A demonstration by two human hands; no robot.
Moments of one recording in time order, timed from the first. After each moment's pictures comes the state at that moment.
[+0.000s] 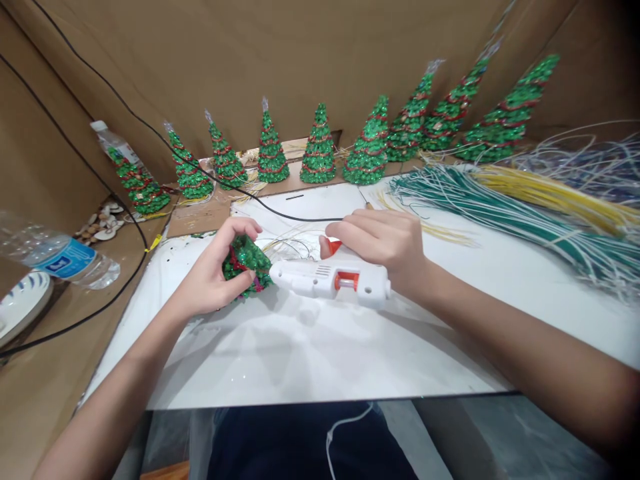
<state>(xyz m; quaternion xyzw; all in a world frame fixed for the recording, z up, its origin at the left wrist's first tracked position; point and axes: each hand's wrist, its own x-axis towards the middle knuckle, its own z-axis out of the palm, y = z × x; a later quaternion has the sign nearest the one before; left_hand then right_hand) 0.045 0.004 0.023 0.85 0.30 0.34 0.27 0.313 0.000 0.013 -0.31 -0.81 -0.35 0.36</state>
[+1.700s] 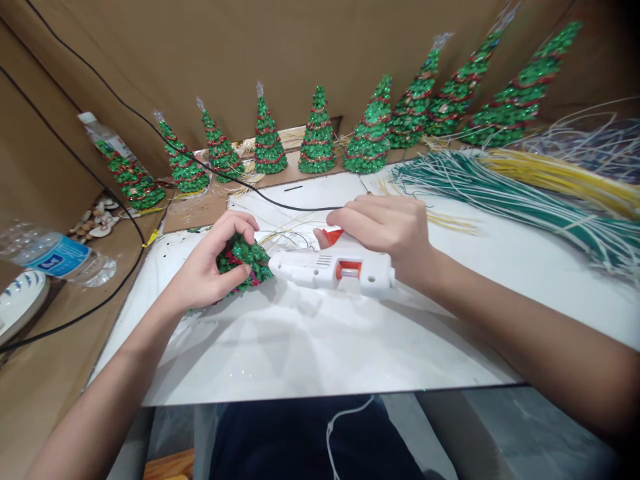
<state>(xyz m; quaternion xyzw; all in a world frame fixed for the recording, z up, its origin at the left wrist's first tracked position) 0.047 0.005 0.029 0.87 0.32 0.30 0.24 0.315 0.002 0.010 -0.39 -0.82 -0.29 0.30</state>
